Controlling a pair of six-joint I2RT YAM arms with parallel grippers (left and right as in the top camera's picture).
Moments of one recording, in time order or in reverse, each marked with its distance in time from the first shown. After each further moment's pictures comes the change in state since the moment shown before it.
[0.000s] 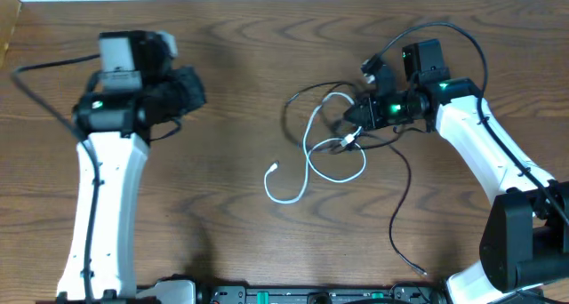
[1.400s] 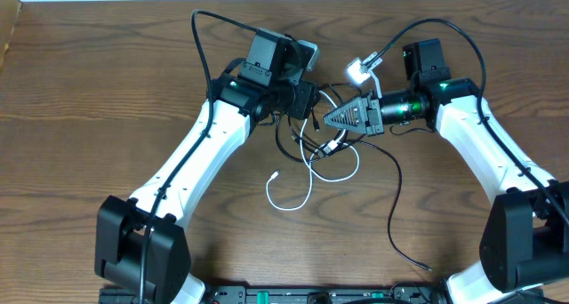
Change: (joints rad) left arm -0.438 0.273 0.000 0.307 -0.015 0.310; right arm 0.000 0.000 0.000 0.018 -0.560 -0.127
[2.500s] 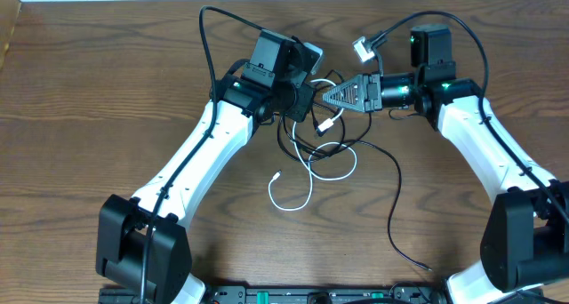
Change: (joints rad) left arm -0.013 0.004 0.000 -0.005 -0.058 0.111; right arm -0.014 -0.001 -0.006 0.290 0.061 0.500
